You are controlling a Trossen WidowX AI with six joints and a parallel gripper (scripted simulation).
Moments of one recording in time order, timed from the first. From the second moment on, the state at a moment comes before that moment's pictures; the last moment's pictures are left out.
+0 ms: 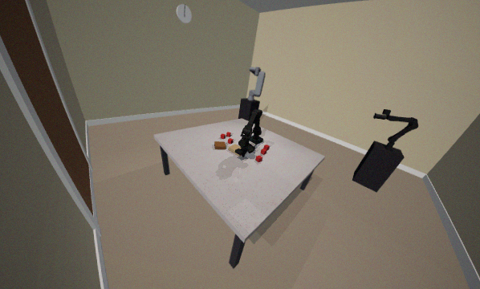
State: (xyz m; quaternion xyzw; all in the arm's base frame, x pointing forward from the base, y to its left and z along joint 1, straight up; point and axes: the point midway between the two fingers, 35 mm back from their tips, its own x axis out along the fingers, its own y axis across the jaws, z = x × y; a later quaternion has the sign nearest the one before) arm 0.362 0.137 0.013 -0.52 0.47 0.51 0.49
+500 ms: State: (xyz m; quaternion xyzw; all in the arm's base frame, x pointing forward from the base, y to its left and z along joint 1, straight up) arm 0.368 0.120 0.015 -0.52 0.47 0.51 0.50
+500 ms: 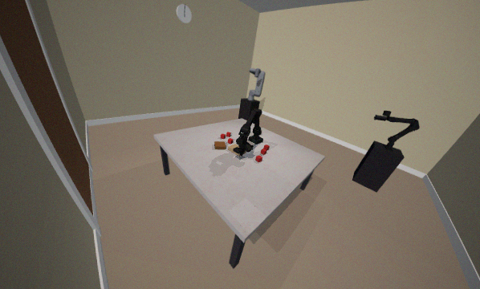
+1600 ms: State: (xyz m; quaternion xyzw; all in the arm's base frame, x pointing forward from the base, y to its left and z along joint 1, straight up) arm 0.375 0.068 0.017 -0.52 0.47 0.50 0.50
